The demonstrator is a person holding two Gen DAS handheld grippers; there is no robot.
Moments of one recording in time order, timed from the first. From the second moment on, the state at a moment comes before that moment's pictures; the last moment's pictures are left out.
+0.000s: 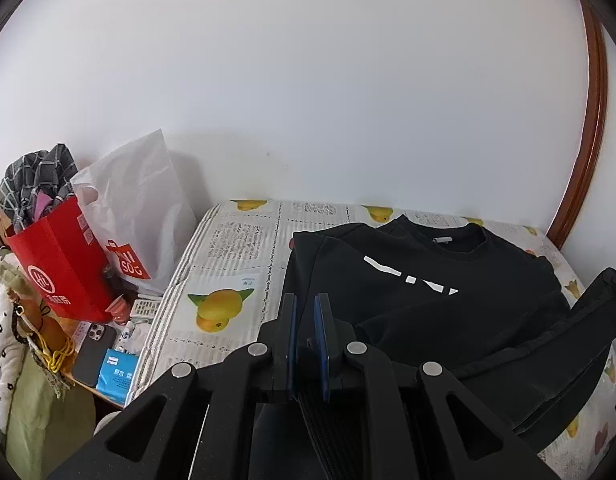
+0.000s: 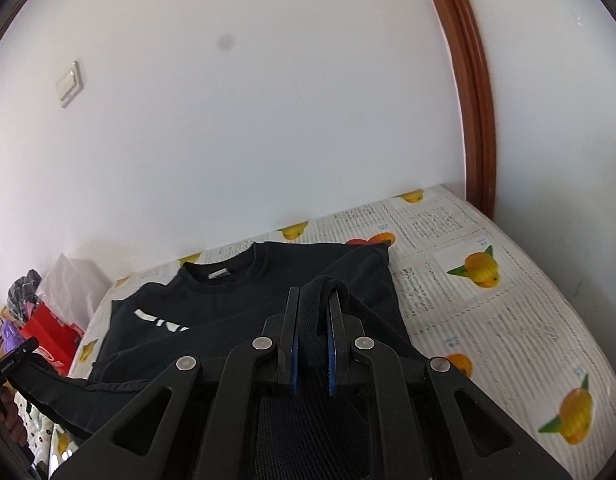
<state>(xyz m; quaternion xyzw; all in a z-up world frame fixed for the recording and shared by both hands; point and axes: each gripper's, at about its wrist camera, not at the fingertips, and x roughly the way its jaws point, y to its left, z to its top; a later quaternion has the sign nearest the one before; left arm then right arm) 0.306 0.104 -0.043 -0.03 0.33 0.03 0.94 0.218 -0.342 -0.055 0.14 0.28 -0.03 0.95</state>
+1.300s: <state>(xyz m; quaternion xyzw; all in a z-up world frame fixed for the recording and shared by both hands) 0.292 0.078 -0.074 0.00 0.40 0.00 0.92 0.178 -0.319 -0.105 0.02 0.38 -0.08 0.92</state>
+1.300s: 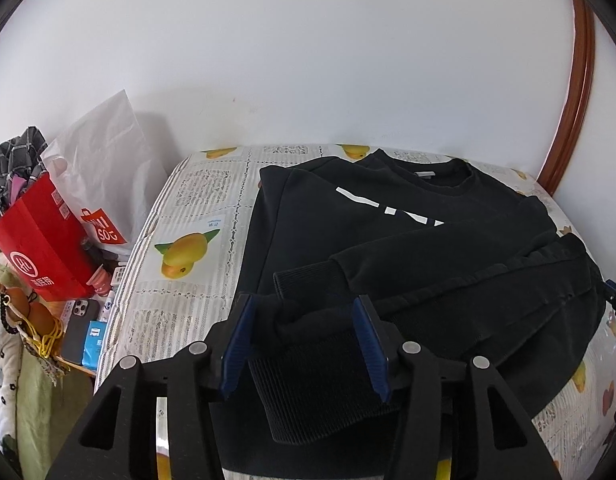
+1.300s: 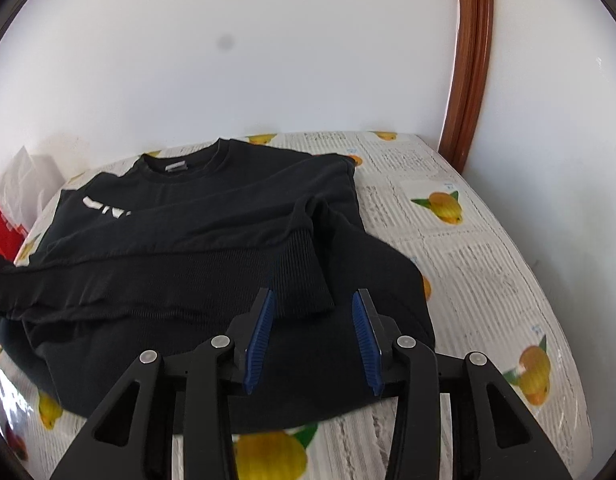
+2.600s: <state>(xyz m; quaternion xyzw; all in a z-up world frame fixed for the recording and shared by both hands) 0.205 0.128 -0.141 -0.05 0.47 -0.04 0.88 0.130 -0.381 -0.152 0.08 0.41 -0.09 0.90</state>
